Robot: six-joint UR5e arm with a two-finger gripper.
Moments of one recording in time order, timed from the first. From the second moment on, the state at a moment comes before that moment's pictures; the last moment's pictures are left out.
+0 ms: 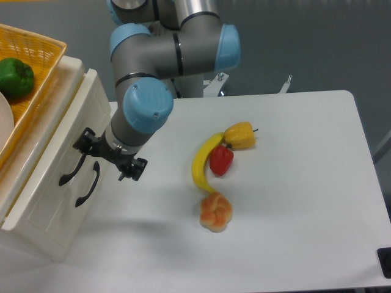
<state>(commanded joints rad) 2.18 -1.92 -1.43 -1.50 1.10 0.52</state>
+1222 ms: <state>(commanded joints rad) 2.16 -1.93 -1.46 -1.50 1.10 0.50</state>
